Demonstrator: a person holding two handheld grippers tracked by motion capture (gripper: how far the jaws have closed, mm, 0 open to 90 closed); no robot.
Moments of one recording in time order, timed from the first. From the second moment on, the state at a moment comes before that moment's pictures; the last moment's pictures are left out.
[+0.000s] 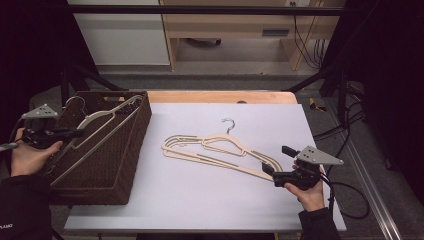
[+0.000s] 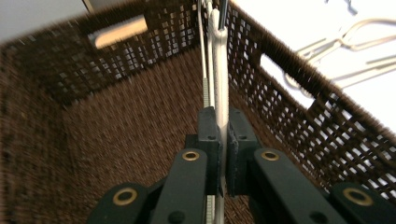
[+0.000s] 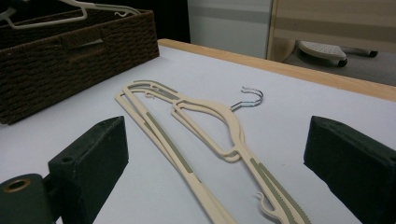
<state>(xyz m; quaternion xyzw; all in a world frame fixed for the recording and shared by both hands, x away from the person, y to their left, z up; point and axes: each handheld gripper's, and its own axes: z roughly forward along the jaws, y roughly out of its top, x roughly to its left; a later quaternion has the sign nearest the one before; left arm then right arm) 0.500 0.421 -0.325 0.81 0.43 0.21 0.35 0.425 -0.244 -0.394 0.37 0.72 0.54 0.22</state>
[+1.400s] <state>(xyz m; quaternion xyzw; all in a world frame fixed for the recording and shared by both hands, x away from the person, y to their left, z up) 0.436 0.309 -0.319 0.71 0.38 0.27 0.52 0.449 -0.234 -0.398 0.40 0.73 0.51 0.23</state>
